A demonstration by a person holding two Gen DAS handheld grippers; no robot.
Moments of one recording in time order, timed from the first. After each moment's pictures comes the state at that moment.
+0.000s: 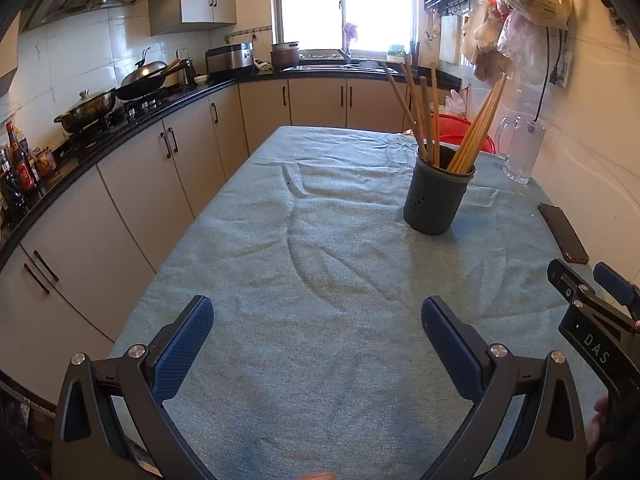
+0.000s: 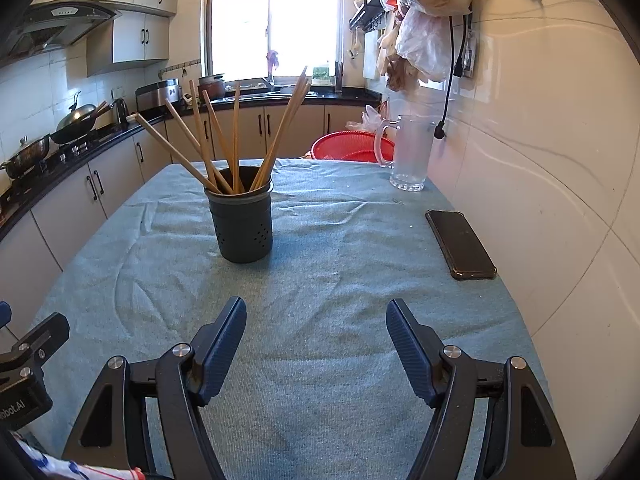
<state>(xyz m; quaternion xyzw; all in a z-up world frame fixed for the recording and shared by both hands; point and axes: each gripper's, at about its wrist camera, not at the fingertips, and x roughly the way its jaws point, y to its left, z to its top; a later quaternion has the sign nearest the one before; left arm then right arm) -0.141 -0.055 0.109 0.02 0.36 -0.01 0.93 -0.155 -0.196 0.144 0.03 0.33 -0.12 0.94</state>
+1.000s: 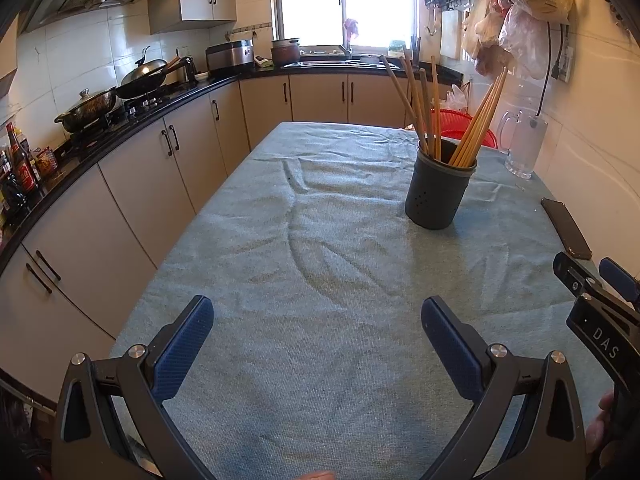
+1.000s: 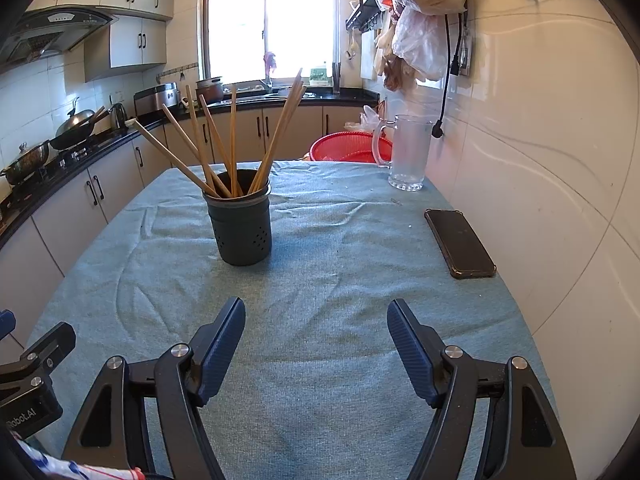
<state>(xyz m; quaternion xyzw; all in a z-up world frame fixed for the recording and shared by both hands) -0.140 -0.058 0.103 0.03 0.36 -0.01 0.93 -0.156 -0.199 0.146 0.04 0.33 -0.12 0.94</state>
